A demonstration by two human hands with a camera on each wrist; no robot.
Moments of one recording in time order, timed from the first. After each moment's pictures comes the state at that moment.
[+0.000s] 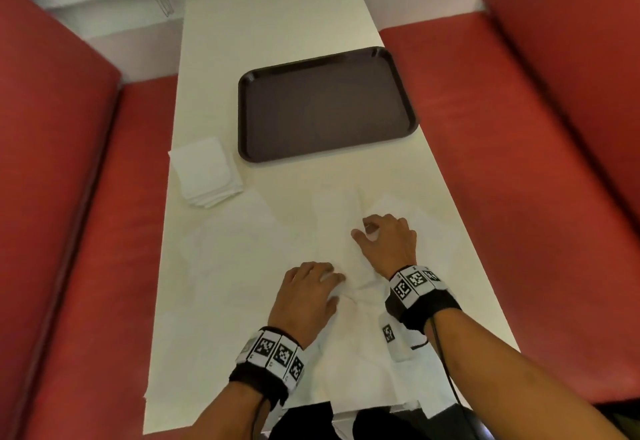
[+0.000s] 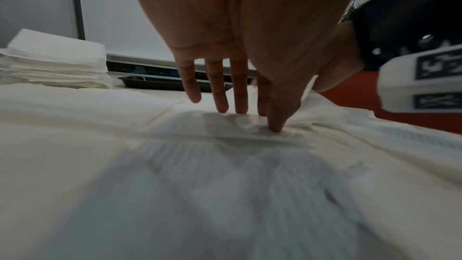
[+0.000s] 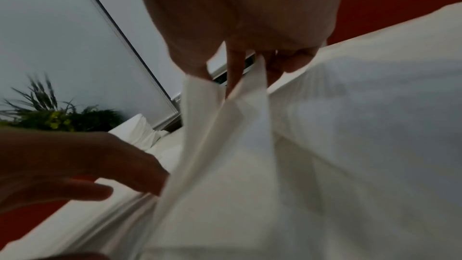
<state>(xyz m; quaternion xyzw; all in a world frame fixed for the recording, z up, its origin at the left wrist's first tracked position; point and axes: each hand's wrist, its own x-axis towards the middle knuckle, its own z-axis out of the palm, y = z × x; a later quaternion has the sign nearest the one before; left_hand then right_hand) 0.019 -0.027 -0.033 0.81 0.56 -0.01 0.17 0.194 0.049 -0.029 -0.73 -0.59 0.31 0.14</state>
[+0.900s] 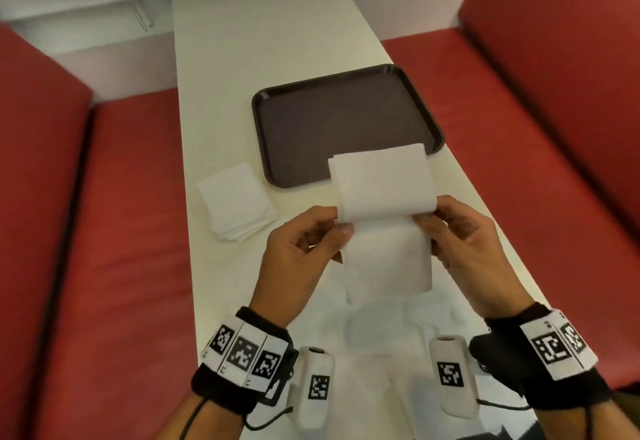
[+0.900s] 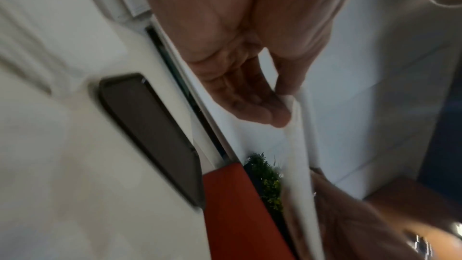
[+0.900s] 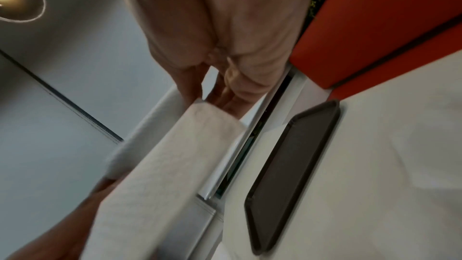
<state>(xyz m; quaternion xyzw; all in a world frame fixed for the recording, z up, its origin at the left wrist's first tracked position) -0.075 0.060 0.099 0.53 0.43 0.45 0.56 0.139 0.039 0.103 -0.52 -0.43 0.52 0.52</state>
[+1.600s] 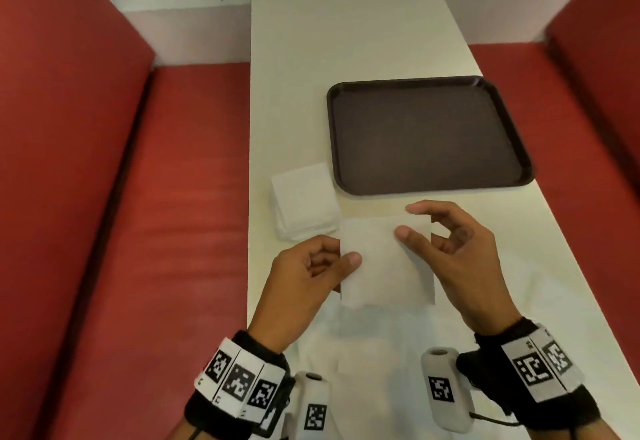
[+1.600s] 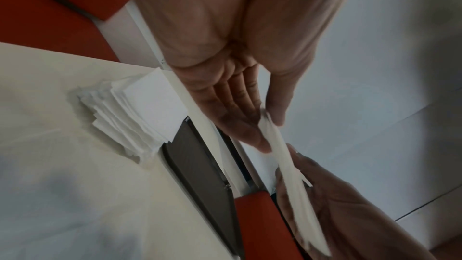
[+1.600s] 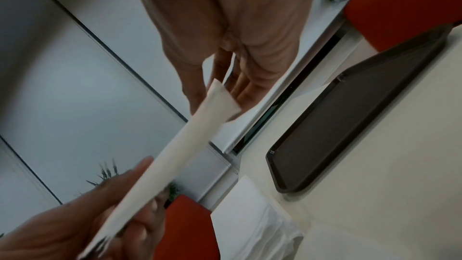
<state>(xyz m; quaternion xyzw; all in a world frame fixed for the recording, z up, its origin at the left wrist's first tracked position) -0.174 0.076 0.068 0.43 0.54 0.41 0.59 0.029 0.098 0.098 -0.55 -0.49 0.49 0.46</state>
